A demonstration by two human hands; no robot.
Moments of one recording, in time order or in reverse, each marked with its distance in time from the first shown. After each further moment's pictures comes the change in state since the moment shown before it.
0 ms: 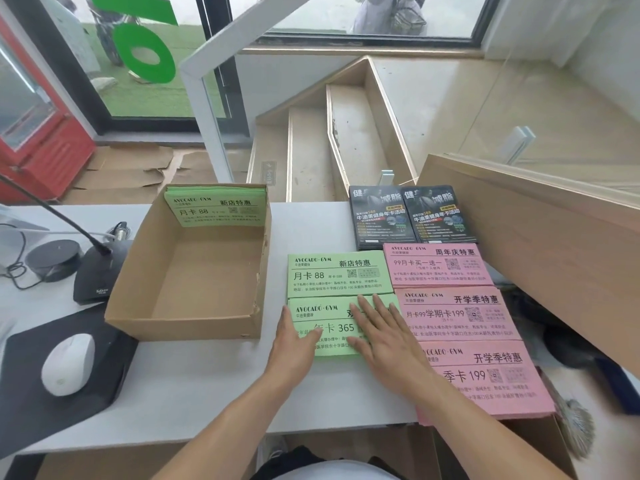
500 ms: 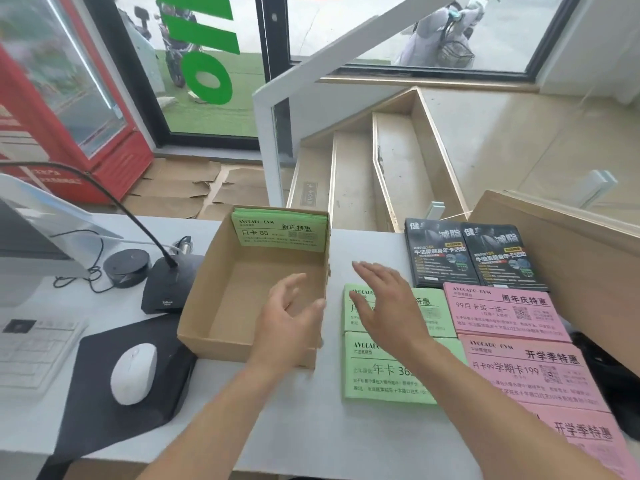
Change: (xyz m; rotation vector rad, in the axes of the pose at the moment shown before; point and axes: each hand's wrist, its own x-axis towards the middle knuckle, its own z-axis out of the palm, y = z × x) left_hand -0.005 0.061 -0.126 -0.198 0.190 0.297; right_hand 0.102 -0.105 -0.089 0.272 0.404 -0.079
